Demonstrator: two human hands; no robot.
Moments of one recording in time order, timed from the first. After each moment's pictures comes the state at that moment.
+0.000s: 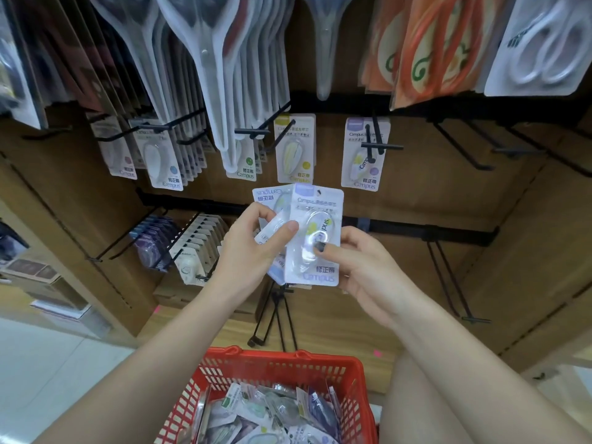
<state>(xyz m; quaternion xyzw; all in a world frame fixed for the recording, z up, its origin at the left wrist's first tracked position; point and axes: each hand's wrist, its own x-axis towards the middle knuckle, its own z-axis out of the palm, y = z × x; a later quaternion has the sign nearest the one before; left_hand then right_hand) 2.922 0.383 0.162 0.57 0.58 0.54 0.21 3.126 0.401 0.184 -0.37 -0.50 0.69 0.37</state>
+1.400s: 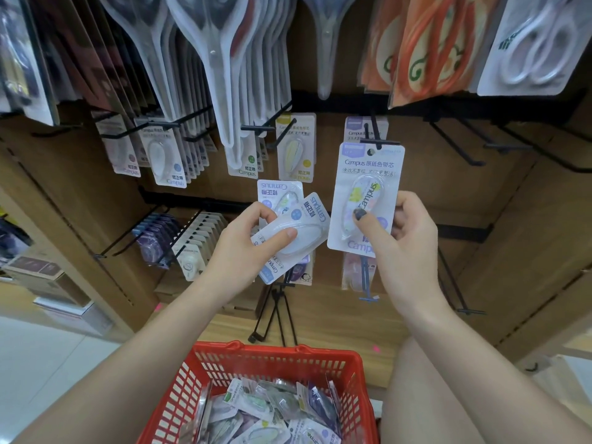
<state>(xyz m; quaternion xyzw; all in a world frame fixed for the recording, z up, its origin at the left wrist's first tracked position) 2.914 0.363 0.172 0.60 0.56 0.52 0.24 3.141 0.383 0.204 -0.39 -0.57 0.41 0.60</state>
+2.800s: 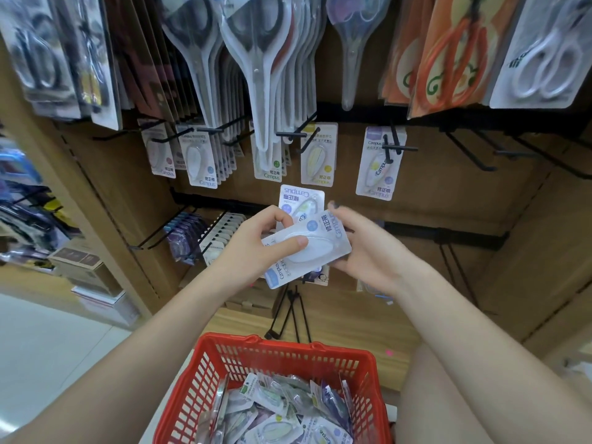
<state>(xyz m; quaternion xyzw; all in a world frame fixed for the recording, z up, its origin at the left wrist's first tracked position) 2.896 0.333 0.188 0.62 0.53 0.49 0.31 3.105 0.405 0.201 -0.31 -0.48 0.76 0.30</state>
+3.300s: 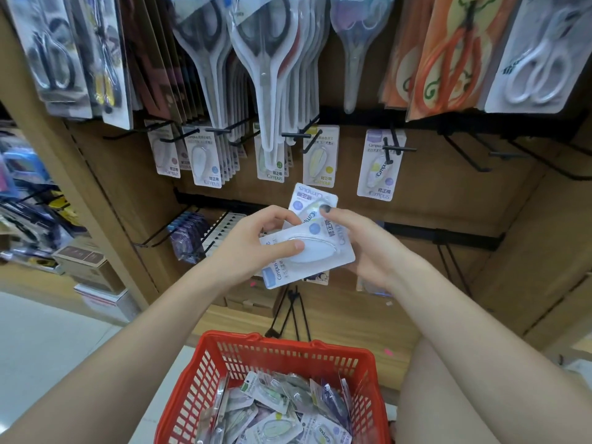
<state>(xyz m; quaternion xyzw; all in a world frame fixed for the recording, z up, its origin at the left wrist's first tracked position) 2.888 0.317 0.201 0.63 0.54 0.45 0.33 3.098 0.391 0.215 -0.36 -0.50 0.73 0.30</state>
